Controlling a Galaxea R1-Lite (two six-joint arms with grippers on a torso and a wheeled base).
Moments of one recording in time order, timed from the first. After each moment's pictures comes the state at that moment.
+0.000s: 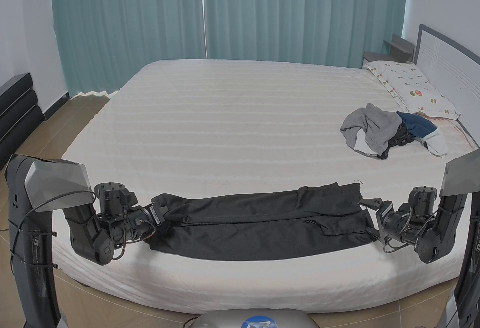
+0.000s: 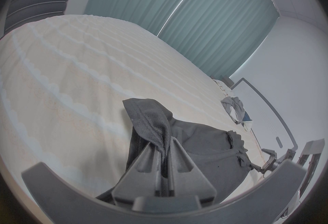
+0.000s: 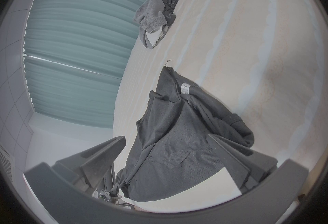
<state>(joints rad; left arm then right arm) -0.13 2.37 -0.62 -1.28 -0.24 -0.56 0.00 2.29 -0.37 -1.42 0.31 1.08</state>
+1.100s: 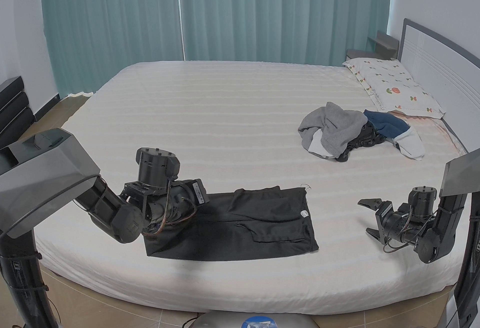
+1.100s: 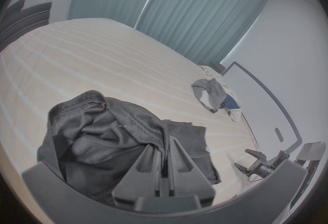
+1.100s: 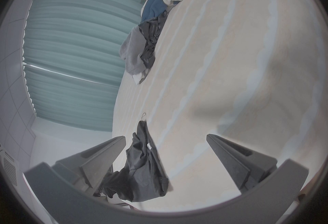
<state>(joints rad) -0.42 2.14 -0.89 -0.73 -0.01 -0.61 0.00 2.29 -0.37 -1.42 0.31 1.08</state>
